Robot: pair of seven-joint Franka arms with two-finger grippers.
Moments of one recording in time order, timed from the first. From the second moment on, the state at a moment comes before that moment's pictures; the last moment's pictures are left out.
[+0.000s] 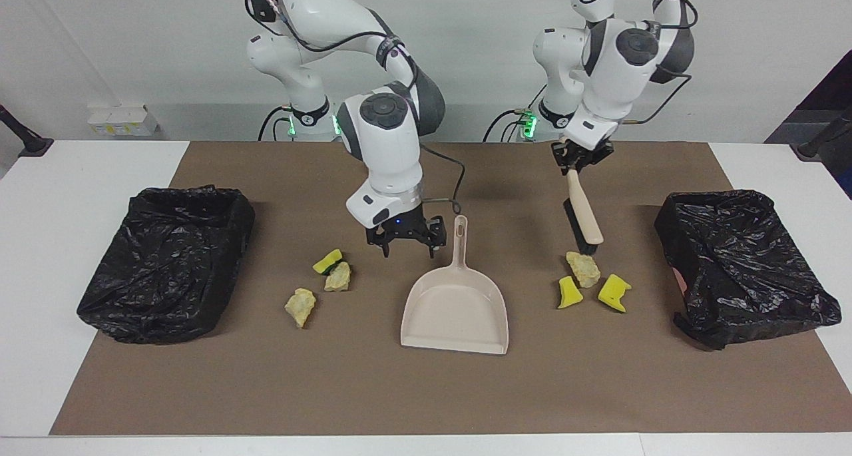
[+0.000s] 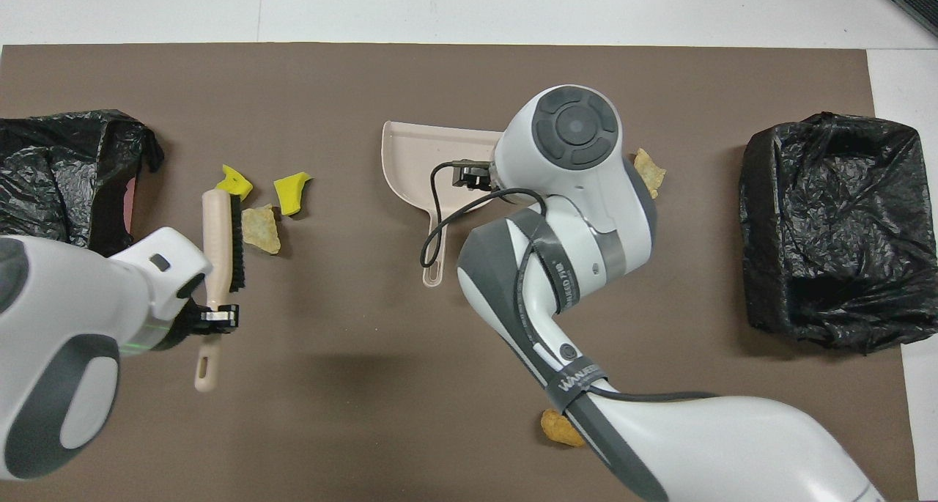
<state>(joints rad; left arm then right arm) -0.10 -0.24 -0.08 -2.22 -0.04 1.91 -0.19 0.57 0.48 -0.09 -1.46 0.05 2.09 0.59</state>
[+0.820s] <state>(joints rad) 0.07 0.04 -0.09 -2.05 0.00 2.01 0.00 0.74 0.61 -0.09 -1.39 -0.03 2.05 0.72</state>
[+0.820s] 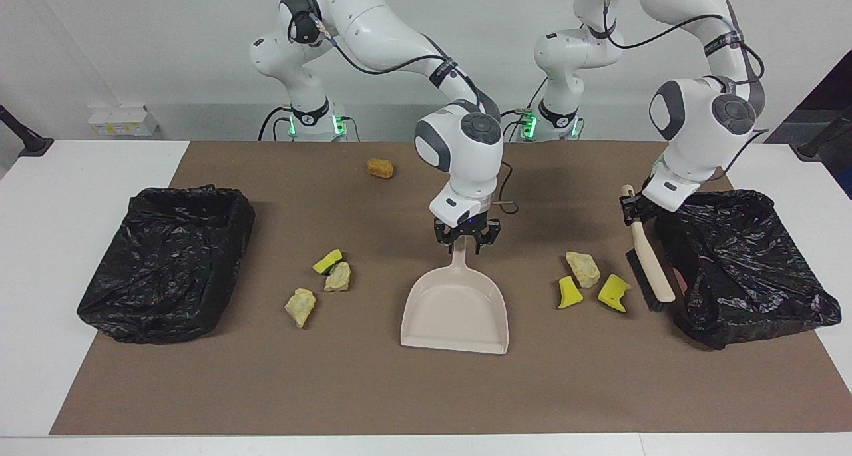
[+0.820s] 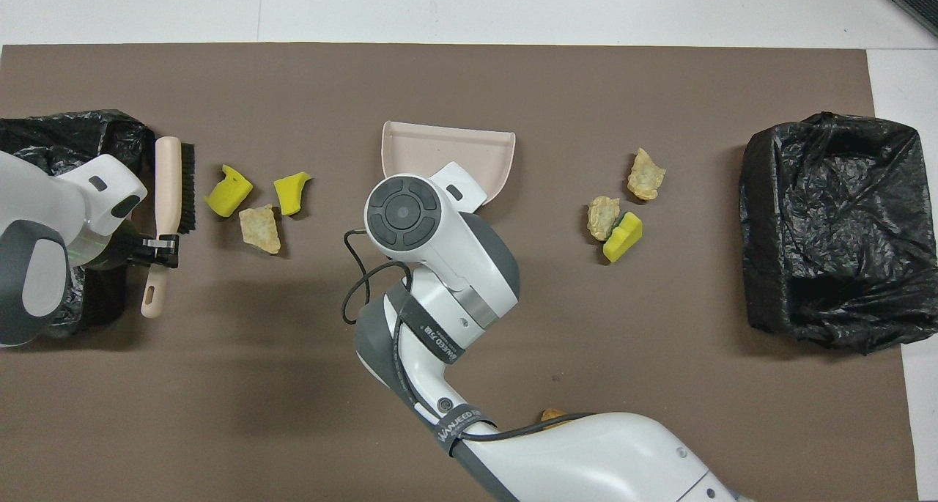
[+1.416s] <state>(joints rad) 0.06 0.11 -0.10 -2.06 0.00 2.09 -0.03 0.74 0.61 -0.10 -1.39 -0.05 1.99 0.61</state>
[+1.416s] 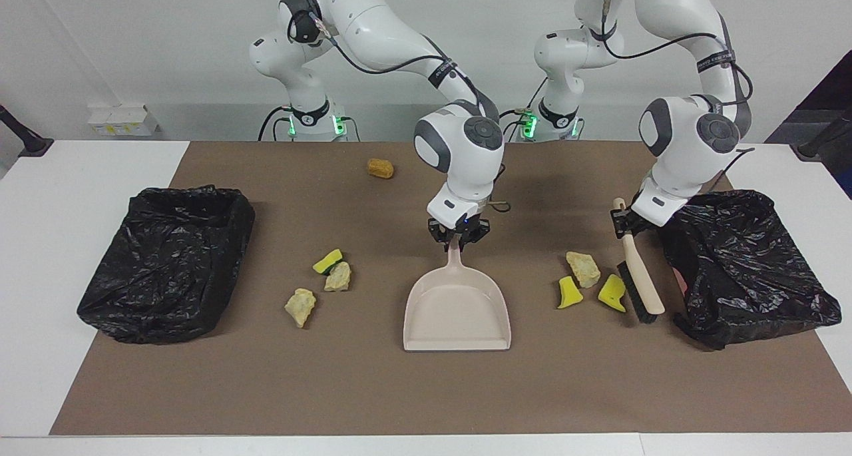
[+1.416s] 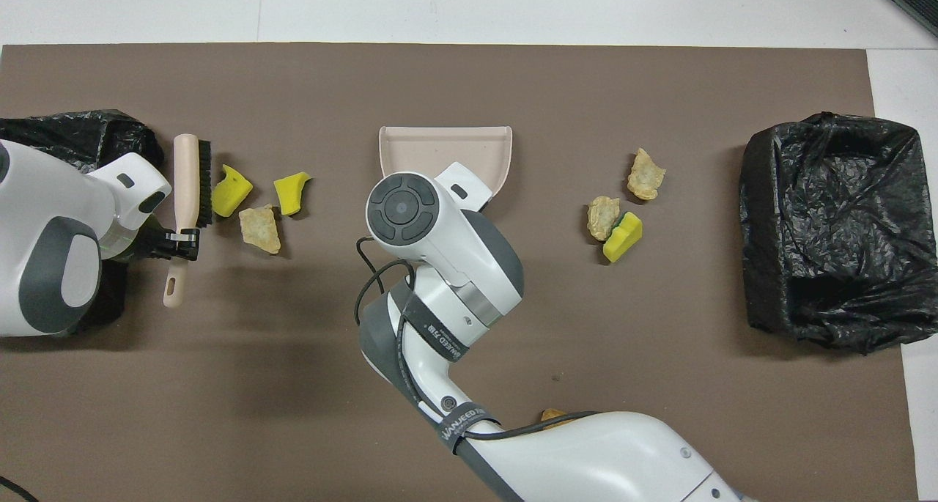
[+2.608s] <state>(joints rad) -0.06 0.07 -0.11 -2.07 -0.05 2.03 -0.21 0.56 0.48 -0.10 -1.46 -0.06 1.85 -0.64</state>
